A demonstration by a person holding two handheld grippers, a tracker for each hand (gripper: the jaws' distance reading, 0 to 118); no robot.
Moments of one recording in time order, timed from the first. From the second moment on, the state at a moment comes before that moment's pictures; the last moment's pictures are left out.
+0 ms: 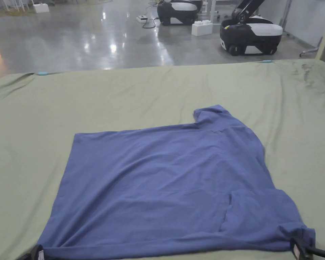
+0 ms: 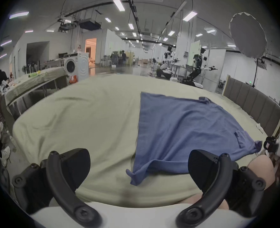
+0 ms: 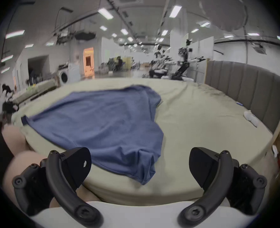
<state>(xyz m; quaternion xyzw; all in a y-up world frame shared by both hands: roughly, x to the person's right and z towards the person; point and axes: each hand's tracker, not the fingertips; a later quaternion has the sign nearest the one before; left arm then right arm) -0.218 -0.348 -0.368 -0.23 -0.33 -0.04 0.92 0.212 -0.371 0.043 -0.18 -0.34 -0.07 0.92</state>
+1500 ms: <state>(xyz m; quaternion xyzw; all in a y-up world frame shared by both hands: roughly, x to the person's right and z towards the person) -0.177 -0.391 -0.378 -0.29 -0.33 -0.12 0.89 0.232 -0.395 0.018 -0.32 -0.34 -0.11 0.88</state>
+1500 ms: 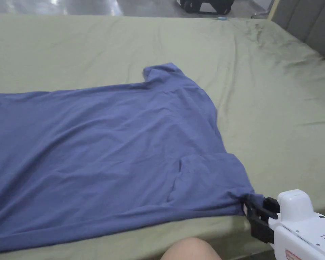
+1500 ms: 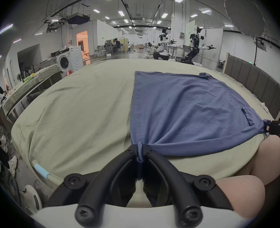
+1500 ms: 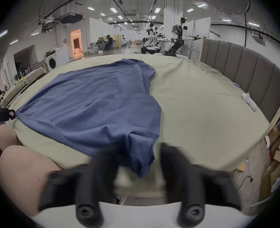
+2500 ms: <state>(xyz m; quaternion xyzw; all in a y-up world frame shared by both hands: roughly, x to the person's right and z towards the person) -0.035 -0.381 -0.582 -0.43 -0.33 -0.17 0.82 0.429 -0.364 -0.144 -0.48 -0.30 -0.05 0.82</state>
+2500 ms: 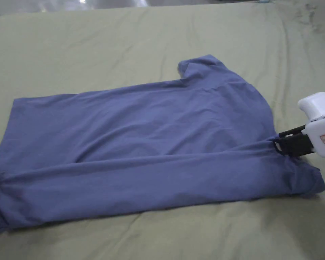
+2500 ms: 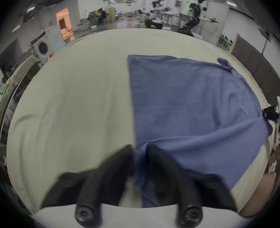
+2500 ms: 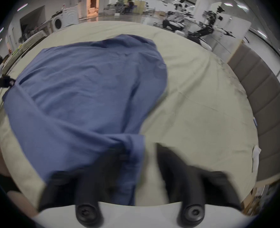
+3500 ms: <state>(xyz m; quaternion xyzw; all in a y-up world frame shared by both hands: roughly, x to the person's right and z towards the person) -0.085 -0.411 -0.479 -0.33 -0.35 -0.17 0.86 0.207 -0.327 -0.047 -0.26 -0.26 -0.02 0.93</state>
